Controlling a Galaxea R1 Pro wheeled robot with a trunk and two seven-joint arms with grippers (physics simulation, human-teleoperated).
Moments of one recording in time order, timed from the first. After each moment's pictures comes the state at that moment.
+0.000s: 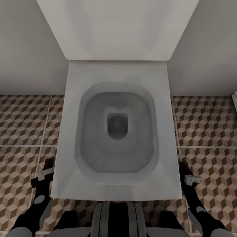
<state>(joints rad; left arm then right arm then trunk) -0.49 0.16 0.15 -0.67 0.02 -0.38 0.34 -0.53 -0.24 0.07 -0.40 -0.18 -0.74 -0.02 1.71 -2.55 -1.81</state>
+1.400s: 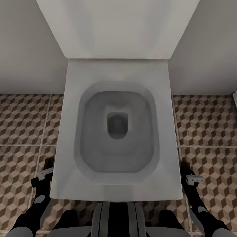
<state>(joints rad) -0.49 0.16 0.15 -0.67 0.02 -0.39 0.34 -0.53 -0.25 0.07 -0.40 -0.18 -0.74 -0.01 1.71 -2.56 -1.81</state>
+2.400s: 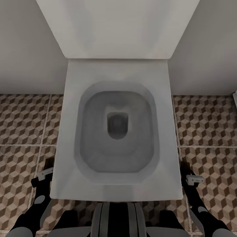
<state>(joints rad) -0.49 0.16 0.15 -0.67 0.03 -0.41 0.33 -0.53 -0.25 0.07 -0.40 -0.18 -0.74 -0.01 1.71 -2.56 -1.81</state>
